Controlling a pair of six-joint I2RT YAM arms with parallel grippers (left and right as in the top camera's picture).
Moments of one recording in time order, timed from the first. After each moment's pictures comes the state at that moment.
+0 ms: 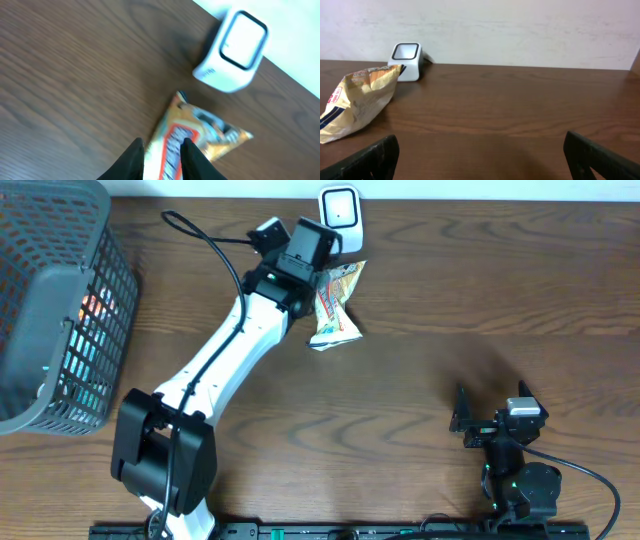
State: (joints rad) left arm -0.47 1.85 1.55 -0.59 -0.34 -0.96; right arm 0.02 0.01 0.01 -0.07 -0.02 -0.01
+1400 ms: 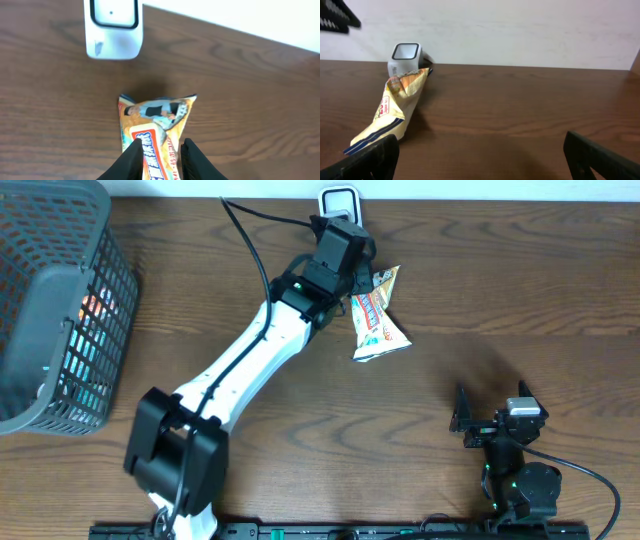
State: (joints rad) left arm -0.58 1.89 1.57 -0.40 -0.08 -0.65; right arm 0.02 0.01 0.01 -0.07 -0.02 -0.01
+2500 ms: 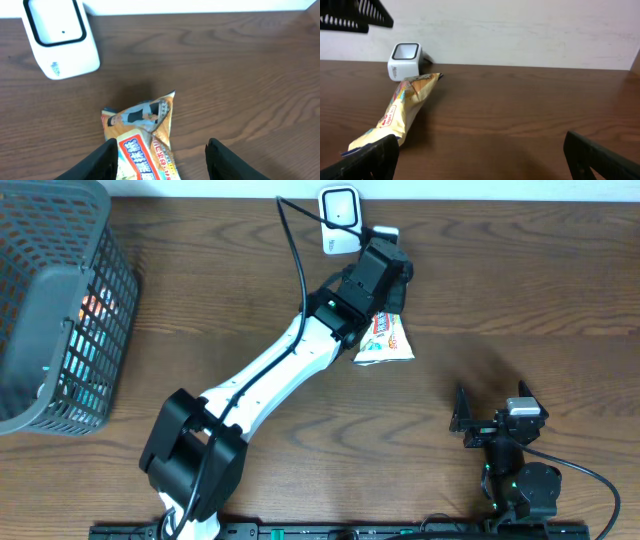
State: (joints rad) left arm -0.70 1.90 1.57 -0.32 -0.14 -0.44; right arm 0.02 0.01 0.01 -0.07 -0.02 -0.01
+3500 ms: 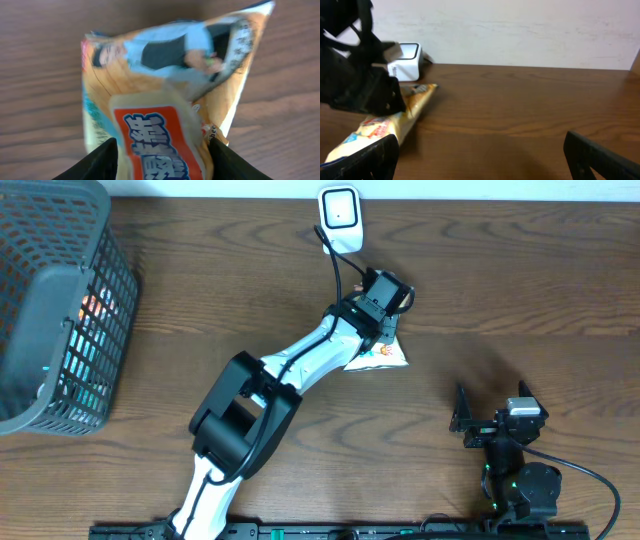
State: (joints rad) left arm -0.71 2.15 1.57 -0.41 -0.17 -0.43; right arm 0.02 0.01 0.01 -0.07 -0.02 -0.01
